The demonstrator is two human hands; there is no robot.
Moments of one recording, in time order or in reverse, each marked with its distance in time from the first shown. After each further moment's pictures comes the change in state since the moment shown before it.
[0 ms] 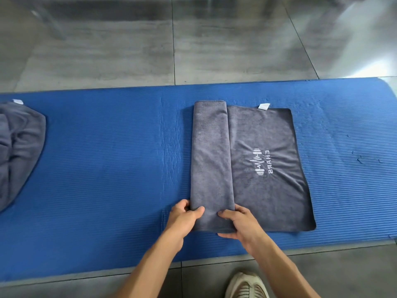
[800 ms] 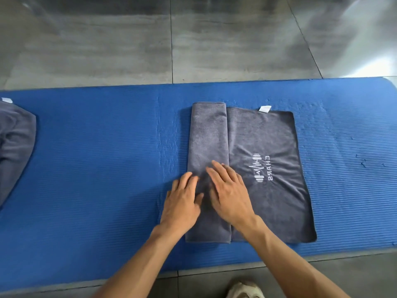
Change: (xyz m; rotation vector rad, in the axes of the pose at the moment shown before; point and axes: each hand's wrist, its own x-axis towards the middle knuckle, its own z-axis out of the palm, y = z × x) left_hand 0.016 0.039 -0.001 0.926 0.257 0.739; right_hand 0.048 -0.043 0.020 -1.352 0.344 -1.042
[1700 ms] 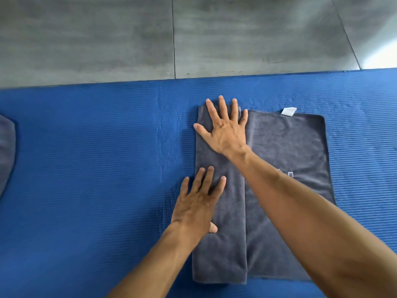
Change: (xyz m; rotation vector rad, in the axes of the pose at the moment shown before) left_hand 0.078 0.003 -0.008 0.482 -0.488 0.151; right_hand 0.225 0.044 0.025 -0.156 -0.157 0.229
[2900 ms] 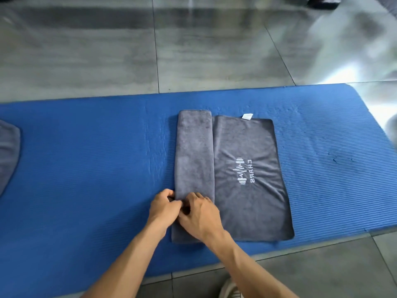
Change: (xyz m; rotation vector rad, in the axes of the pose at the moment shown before) left_hand -0.067 0.008 0.038 -1.262 0.235 -0.590; right_hand -0.263 -0.047 0.006 0.374 -0.122 0.097
